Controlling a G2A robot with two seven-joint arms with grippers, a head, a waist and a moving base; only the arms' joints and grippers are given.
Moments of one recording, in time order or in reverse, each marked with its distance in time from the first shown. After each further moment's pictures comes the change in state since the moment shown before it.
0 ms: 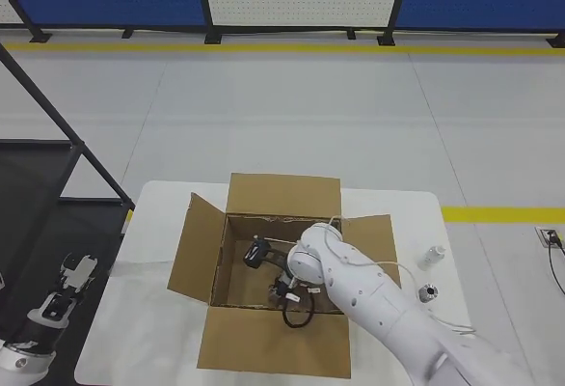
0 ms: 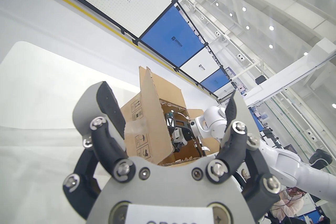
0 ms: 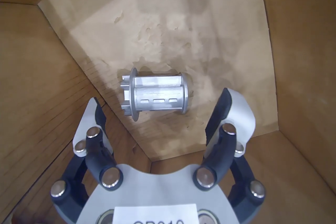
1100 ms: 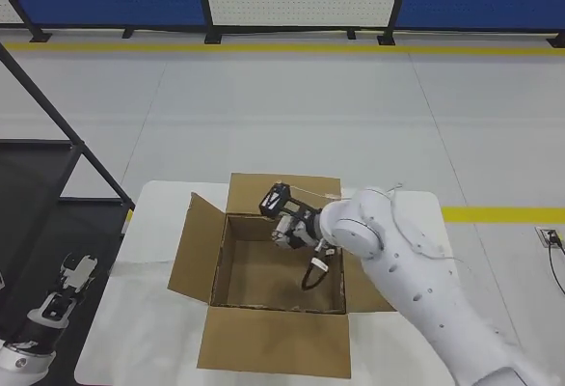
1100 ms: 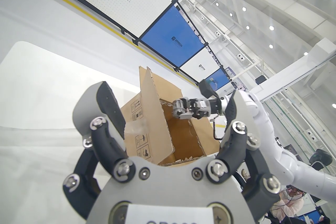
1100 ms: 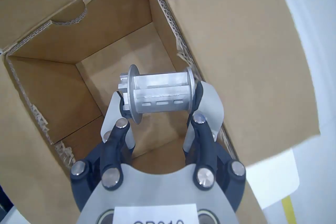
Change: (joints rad) left arm 0.000 0.000 0.000 0.000 0.000 0.000 0.000; right arm -0.232 0.251 0.518 -0.725 -0.179 0.003 0.154
